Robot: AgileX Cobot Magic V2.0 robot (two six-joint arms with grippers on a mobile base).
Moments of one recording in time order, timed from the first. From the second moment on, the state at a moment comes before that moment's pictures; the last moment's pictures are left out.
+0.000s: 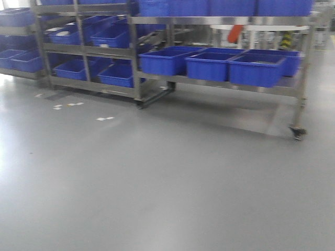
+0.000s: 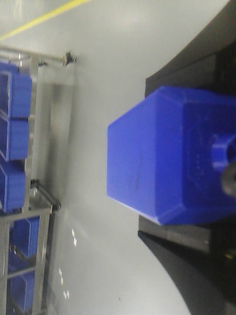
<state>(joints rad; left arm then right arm) -0.26 0.07 -0.46 0.07 0.71 -0.05 0.22 0.03 -0.41 -0.11 0.33 0.10</state>
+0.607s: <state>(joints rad) -0.26 0.07 -0.46 0.07 0.71 -0.05 0.22 0.03 -0.41 -0.11 0.33 0.10</state>
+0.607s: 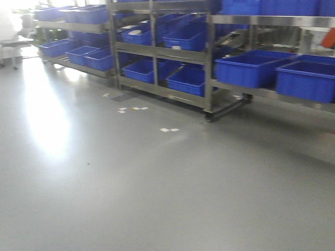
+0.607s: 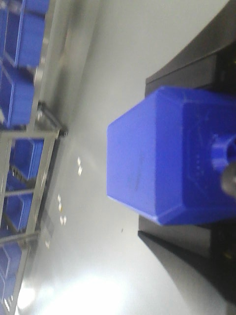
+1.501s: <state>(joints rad) -0.26 0.07 -0.46 0.07 0.71 -0.05 0.22 0.03 -0.41 -0.11 0.33 0.10</state>
